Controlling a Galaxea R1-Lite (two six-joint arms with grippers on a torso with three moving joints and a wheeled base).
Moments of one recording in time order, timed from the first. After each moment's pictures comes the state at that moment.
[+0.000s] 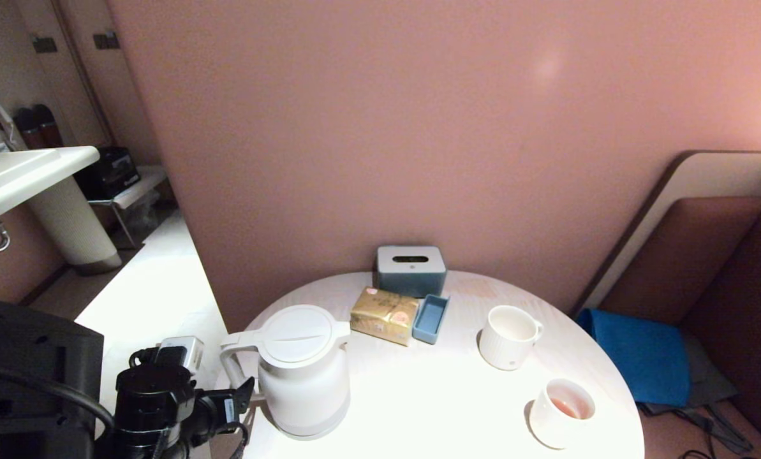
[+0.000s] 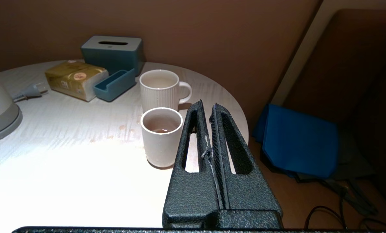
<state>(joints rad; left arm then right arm) -0.38 2.06 -0.06 -1.52 0.35 -0.25 -0.01 0.00 0.00 -0.06 0.01 -0.02</state>
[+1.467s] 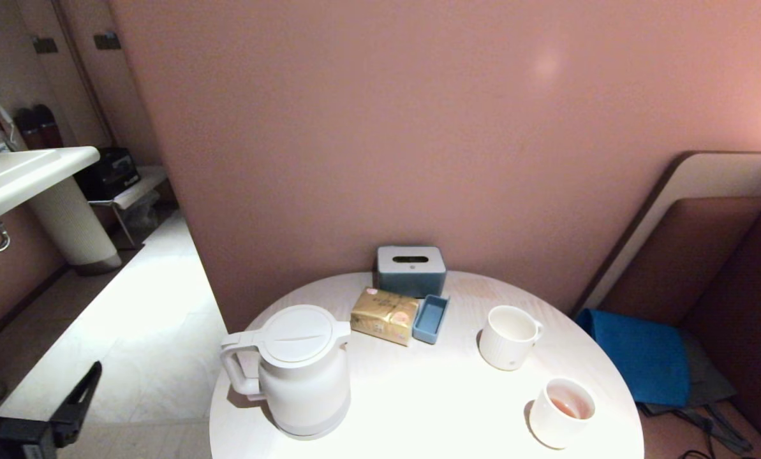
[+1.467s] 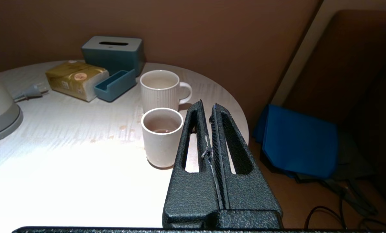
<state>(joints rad) -0.35 0.83 -0.08 -0.74 0.57 0.32 -0.01 0.00 0.00 -0.06 0.01 -0.02</state>
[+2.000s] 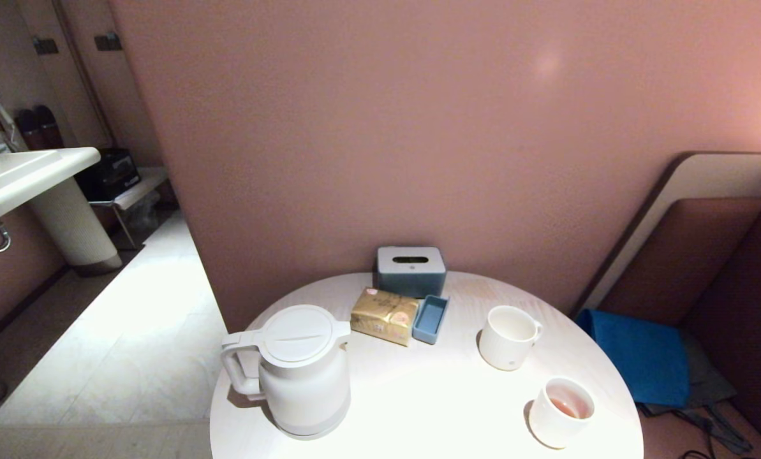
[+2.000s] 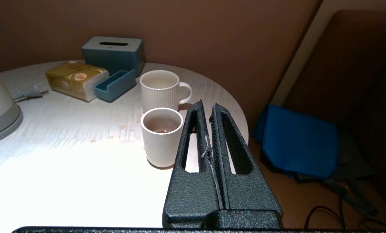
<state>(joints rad) 0.05 0.39 -0.28 -0.25 0.57 0.38 -0.01 0.00 0.00 -0.06 0.01 -0.02</state>
